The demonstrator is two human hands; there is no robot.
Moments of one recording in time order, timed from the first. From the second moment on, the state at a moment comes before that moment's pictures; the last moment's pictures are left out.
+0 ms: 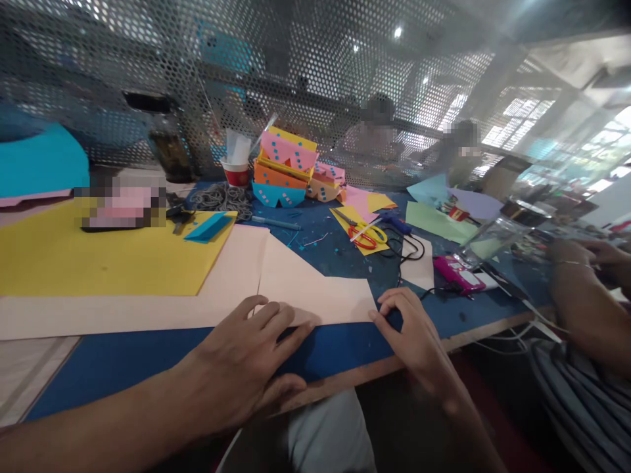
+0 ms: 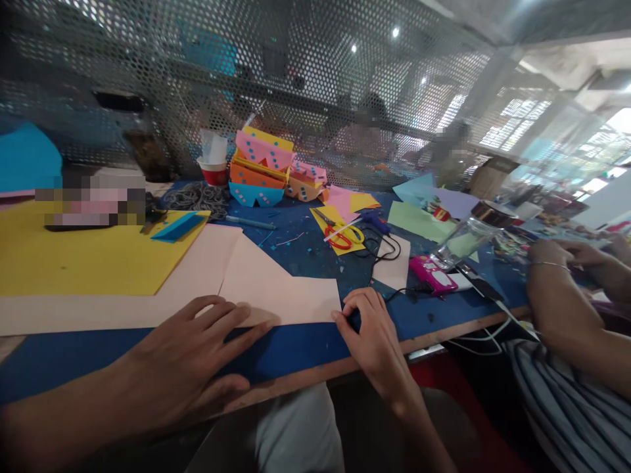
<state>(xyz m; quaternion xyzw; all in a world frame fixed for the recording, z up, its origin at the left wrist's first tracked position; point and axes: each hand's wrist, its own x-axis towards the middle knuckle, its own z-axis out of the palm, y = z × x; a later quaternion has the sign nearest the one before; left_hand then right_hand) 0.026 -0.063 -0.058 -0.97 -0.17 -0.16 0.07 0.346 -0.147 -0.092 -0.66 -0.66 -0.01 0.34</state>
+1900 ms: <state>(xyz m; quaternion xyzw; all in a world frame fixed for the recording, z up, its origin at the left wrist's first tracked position) 0.024 -0.066 -0.069 -0.97 -0.16 -0.19 0.05 0.270 -0.130 -0.067 -0.66 -0.68 -0.02 0.32</state>
